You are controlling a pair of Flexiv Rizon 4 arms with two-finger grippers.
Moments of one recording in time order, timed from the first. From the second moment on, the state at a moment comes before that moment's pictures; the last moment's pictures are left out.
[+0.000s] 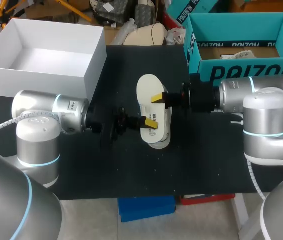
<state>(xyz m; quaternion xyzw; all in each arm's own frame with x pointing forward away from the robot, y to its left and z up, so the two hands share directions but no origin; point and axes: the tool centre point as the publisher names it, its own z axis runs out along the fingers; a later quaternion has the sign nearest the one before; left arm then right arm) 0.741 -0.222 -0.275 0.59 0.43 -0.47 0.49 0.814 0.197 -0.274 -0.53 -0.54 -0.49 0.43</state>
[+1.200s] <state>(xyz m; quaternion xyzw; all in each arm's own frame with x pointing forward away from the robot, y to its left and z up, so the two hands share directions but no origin) 0.732 -0.187 -0.215 0.66 0.62 -0.22 0.36 0.814 0.198 -0.274 -0.53 -0.54 -0.49 0.43</state>
